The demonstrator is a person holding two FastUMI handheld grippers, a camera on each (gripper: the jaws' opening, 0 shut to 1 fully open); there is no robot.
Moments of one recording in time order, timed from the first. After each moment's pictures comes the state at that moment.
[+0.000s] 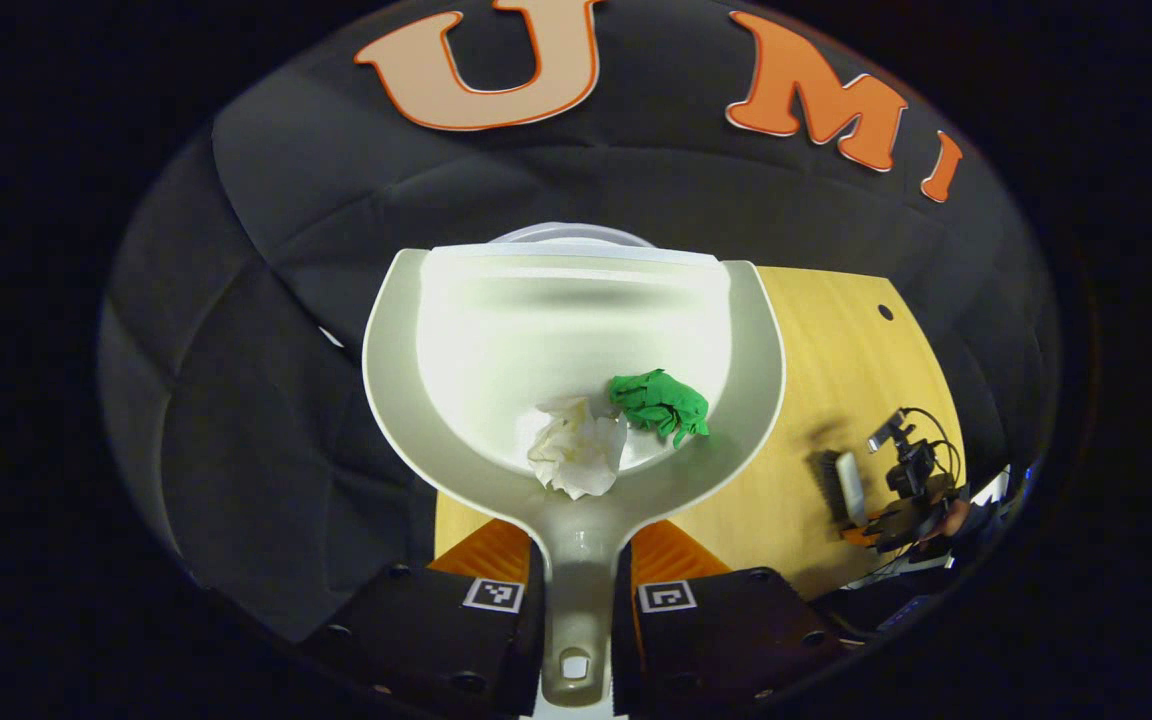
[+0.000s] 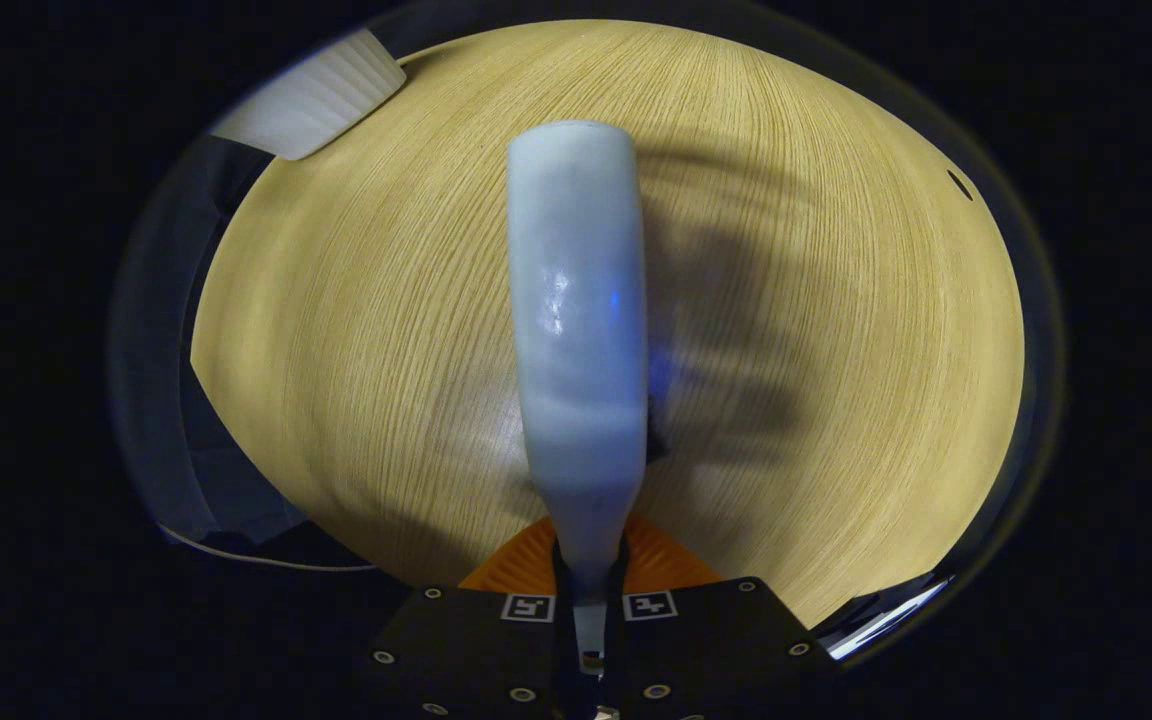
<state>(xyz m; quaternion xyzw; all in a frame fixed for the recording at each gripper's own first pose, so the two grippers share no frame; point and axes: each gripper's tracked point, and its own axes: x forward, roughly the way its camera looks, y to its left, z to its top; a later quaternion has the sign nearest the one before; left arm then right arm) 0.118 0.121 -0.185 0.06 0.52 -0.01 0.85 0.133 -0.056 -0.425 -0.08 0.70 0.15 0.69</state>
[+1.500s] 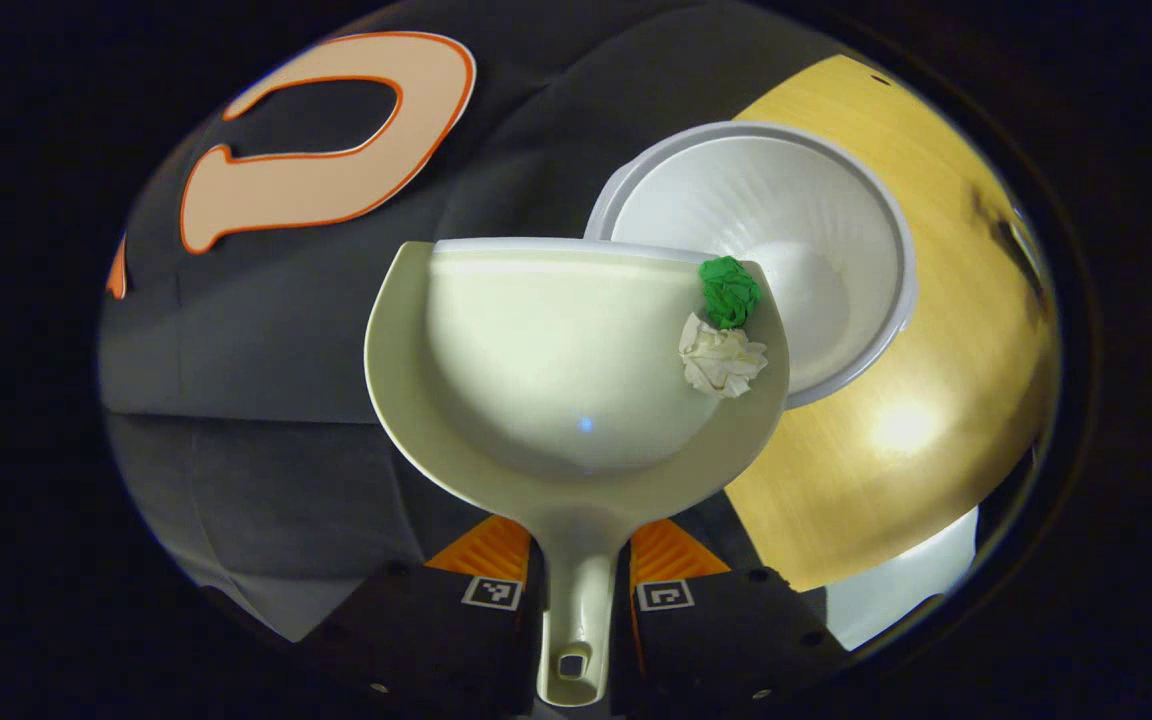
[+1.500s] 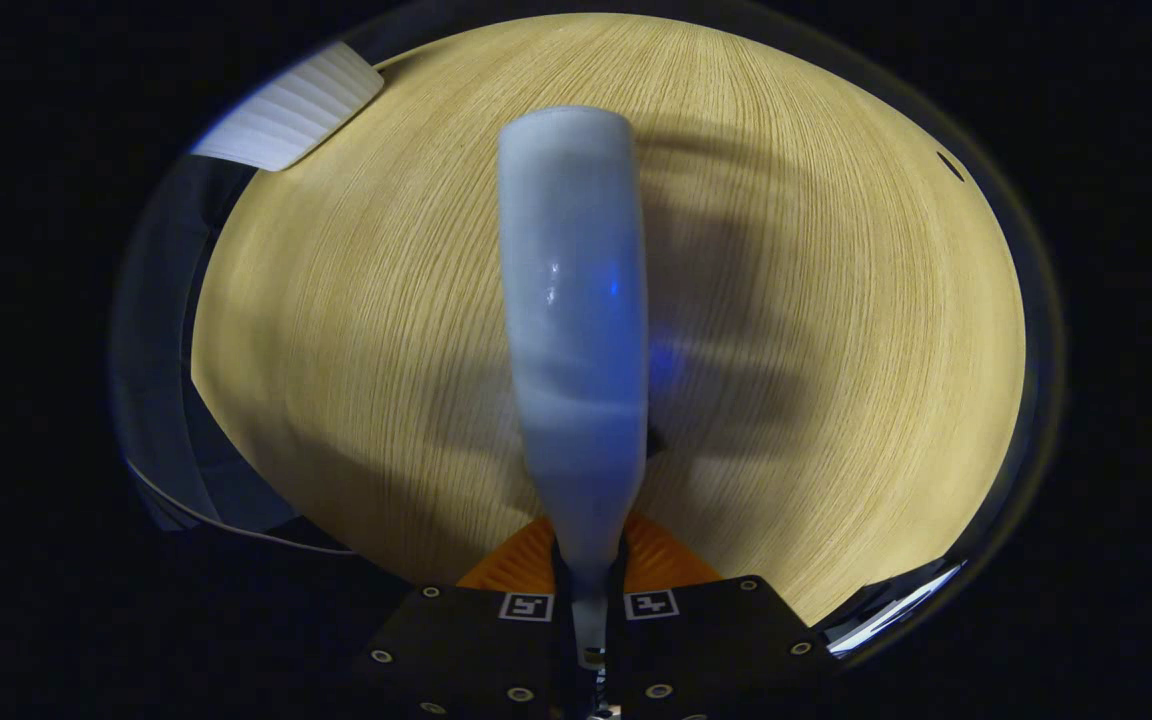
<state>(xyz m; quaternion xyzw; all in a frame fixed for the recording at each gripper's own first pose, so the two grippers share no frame) 0.167 0.185 -0.139 0.51 0.53 0.01 0.68 0.282 -0.112 -0.437 -0.06 0.71 0.13 0.69</state>
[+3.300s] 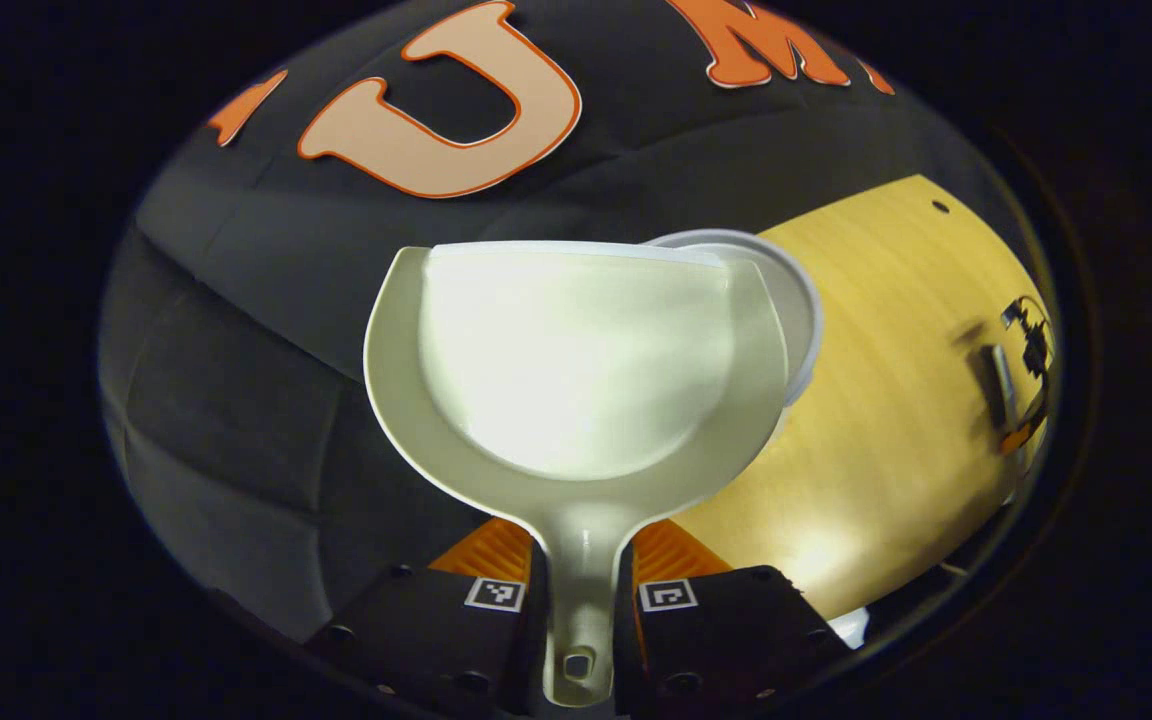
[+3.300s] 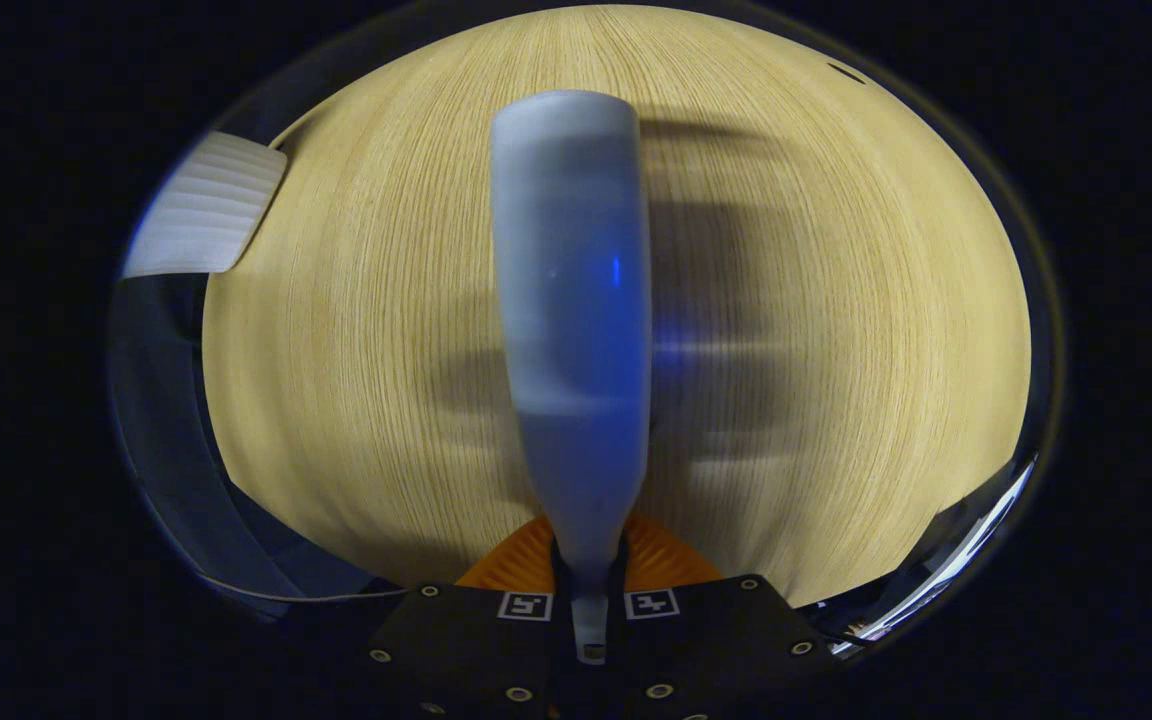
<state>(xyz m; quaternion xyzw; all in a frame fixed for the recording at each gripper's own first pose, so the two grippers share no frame) 0.188 0.093 -0.224 0.26 0.44 0.01 0.86 0.580 -0.219 -0.409 0.07 0.73 0.03 0.68</state>
